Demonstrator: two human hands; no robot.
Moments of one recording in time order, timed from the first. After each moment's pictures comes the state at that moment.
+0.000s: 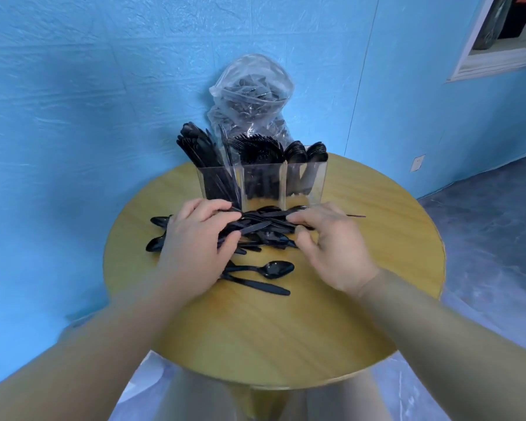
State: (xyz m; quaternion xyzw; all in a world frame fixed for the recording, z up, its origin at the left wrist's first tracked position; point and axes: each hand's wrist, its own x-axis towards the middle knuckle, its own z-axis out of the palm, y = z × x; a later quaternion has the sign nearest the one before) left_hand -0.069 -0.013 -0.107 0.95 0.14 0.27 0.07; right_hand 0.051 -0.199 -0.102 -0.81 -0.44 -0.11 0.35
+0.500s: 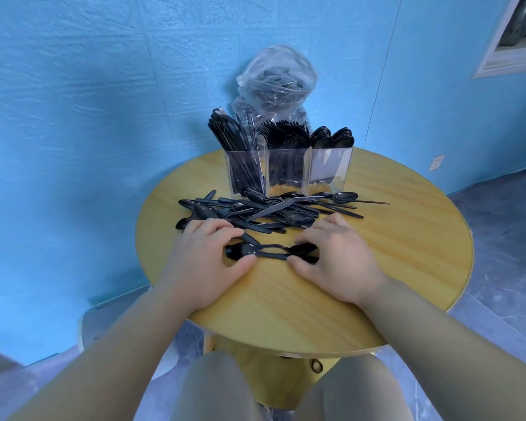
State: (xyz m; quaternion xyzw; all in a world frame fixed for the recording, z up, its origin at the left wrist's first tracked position) left_hand -0.121 -0.013 -0.130 0.96 0.20 0.17 0.09; right_hand 0.014 -0.193 -0.128 -0.84 -0.48 -0.10 0.21
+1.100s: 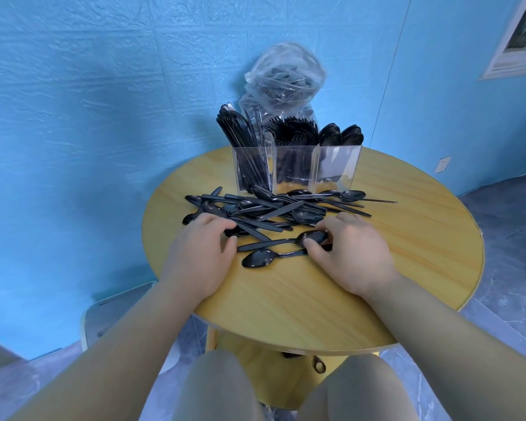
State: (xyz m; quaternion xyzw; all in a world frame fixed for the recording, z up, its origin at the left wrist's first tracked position) left_hand -0.119 -0.009 -0.132 0.93 0.28 0.21 0.14; right_hand 0.019 -0.190 -0.131 -0.90 -0.38 -0.11 0.20
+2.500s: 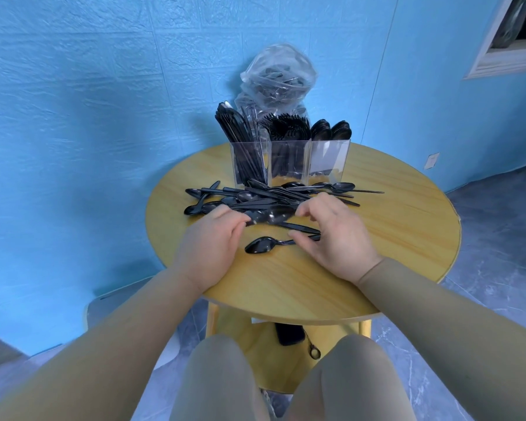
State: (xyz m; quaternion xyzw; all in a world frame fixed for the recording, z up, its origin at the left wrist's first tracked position) left_hand -0.125 -0.017 -0.134 0.95 0.13 0.28 0.11; right_hand 0.008 -0.195 -0.126 -0.75 -0.55 -0.23 0.29
